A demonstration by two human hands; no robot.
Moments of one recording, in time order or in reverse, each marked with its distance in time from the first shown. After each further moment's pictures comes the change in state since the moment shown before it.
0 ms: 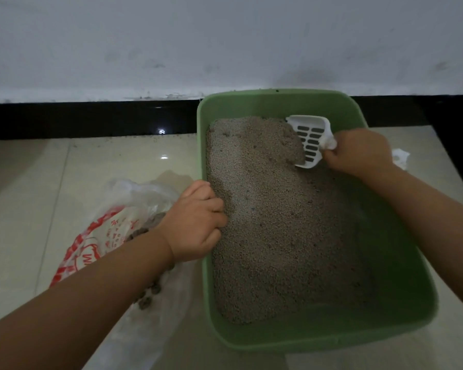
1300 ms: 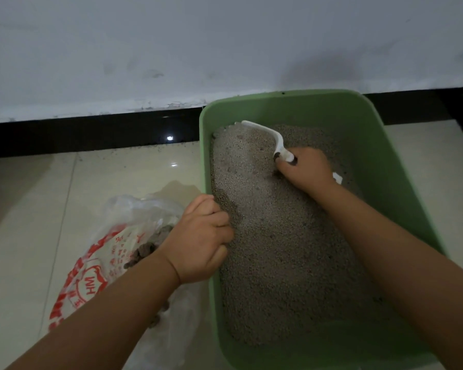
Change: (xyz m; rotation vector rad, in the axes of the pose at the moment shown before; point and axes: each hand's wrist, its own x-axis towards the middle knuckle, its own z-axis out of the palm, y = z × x) left_hand -0.003 0.002 0.002 -0.010 -0.006 -0.041; right_hand 0.013 -0.069 0.043 0.589 -0.018 0.020
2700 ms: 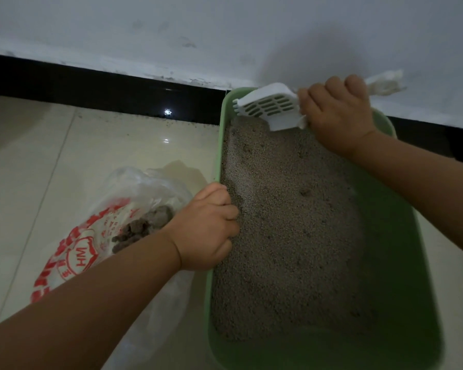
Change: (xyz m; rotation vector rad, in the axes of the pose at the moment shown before) left_hand 0.003 -0.002 0.007 -0.080 0.102 0.005; right_hand 0.064 -0.026 -0.059 -1.155 0.697 -0.896
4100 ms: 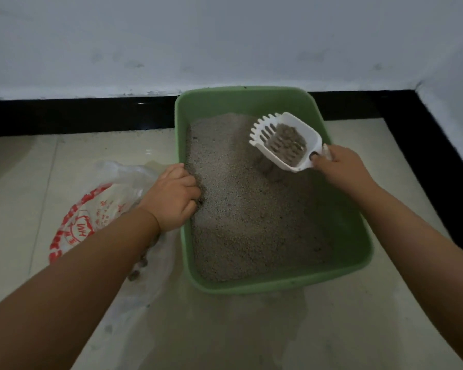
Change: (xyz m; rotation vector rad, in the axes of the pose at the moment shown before) left_hand -0.005 0.007 -0.011 0.173 -0.002 0.013; right_hand -0.135 0.000 -0.129 1.134 -0.710 1.150
